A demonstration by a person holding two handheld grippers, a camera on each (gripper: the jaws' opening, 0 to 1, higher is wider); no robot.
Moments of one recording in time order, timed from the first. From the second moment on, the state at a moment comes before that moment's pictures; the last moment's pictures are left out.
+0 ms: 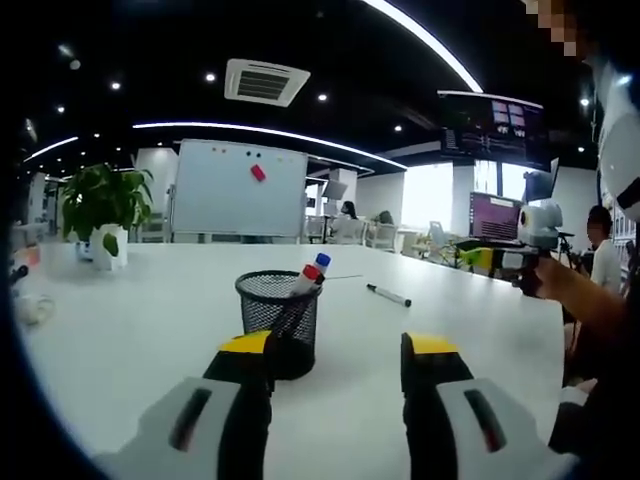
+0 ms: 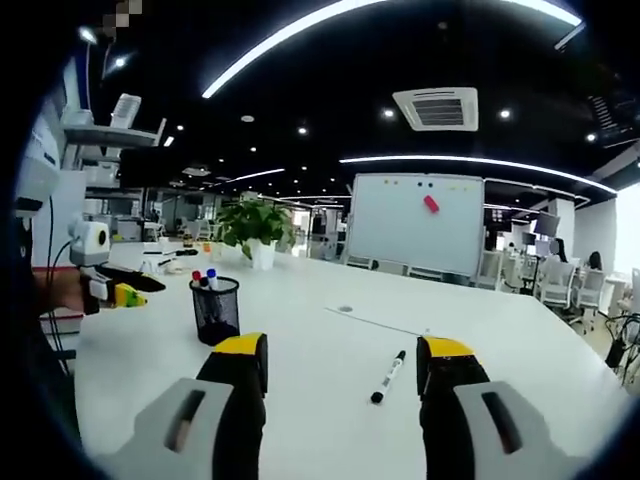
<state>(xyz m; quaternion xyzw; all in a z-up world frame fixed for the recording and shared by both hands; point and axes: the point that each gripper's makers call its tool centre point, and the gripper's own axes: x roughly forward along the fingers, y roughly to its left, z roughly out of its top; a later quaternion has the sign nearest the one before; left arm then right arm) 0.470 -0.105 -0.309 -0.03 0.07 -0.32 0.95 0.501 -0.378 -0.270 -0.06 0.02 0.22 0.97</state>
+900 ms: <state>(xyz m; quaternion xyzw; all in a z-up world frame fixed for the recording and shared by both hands) 0.464 -0.112 -0.307 -0.04 0.06 -0.33 0.94 0.475 -0.379 -0.263 -0.06 0.00 0.23 0.97</state>
